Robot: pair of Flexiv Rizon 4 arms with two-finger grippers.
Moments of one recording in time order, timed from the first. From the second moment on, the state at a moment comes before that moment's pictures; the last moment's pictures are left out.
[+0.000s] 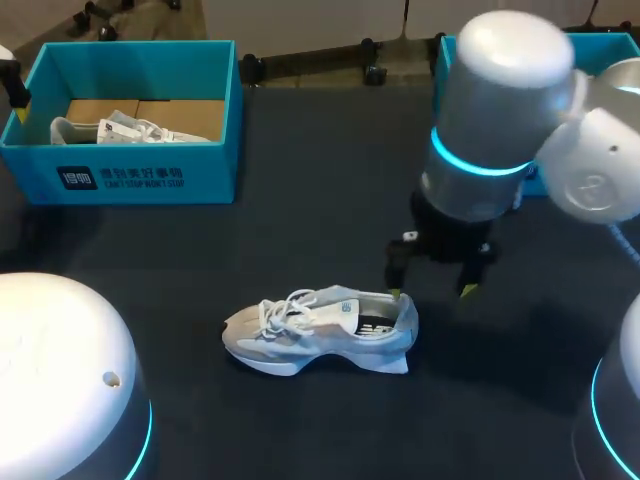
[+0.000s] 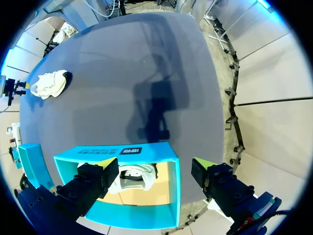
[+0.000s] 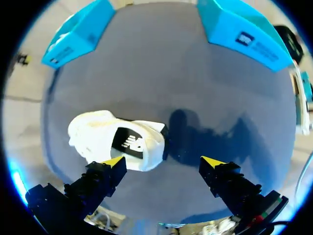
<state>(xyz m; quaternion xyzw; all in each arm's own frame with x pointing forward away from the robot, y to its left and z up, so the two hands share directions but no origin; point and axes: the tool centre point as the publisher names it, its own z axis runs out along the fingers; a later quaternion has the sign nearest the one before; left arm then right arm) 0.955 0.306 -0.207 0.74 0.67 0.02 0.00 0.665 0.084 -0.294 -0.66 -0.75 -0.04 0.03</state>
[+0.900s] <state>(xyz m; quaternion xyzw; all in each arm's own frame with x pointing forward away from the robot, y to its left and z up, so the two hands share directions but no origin) 0.955 0.306 -0.207 0.74 0.67 0.02 0.00 0.677 0.032 -0.275 -0.52 -0.83 -0.17 0.09</state>
